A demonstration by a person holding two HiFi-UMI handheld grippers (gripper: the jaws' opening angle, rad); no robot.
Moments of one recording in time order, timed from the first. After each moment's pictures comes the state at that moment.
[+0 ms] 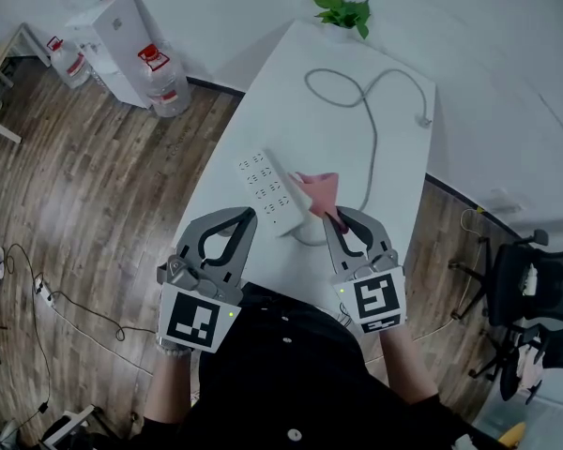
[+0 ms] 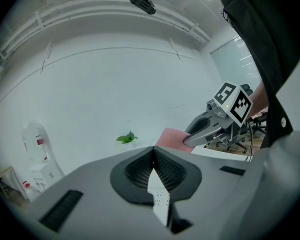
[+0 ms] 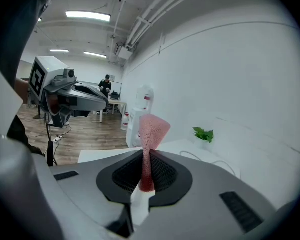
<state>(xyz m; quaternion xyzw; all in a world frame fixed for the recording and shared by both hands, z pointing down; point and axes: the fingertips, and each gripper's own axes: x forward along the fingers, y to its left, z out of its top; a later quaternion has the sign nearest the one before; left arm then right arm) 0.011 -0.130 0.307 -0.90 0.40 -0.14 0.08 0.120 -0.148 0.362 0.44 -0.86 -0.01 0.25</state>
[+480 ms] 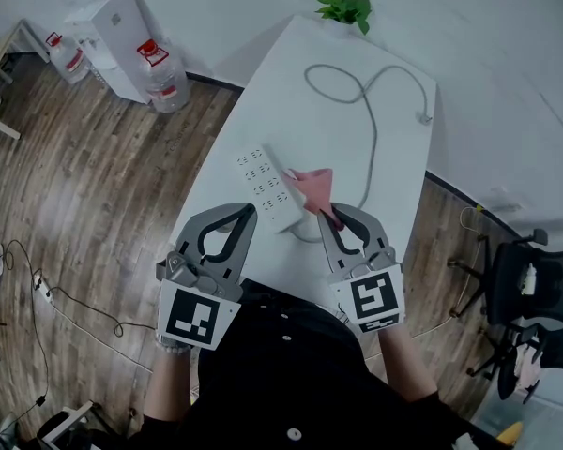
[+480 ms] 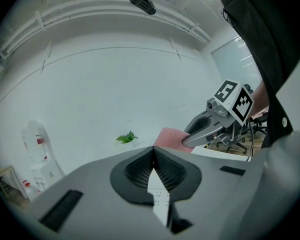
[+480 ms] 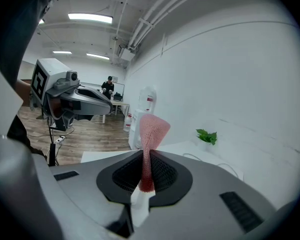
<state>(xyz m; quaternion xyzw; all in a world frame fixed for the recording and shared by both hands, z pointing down) 0.015 -0.132 0.309 -0.90 0.40 -0.13 0.08 0.112 -0.147 0.359 0.43 -0.87 -0.01 0.25</state>
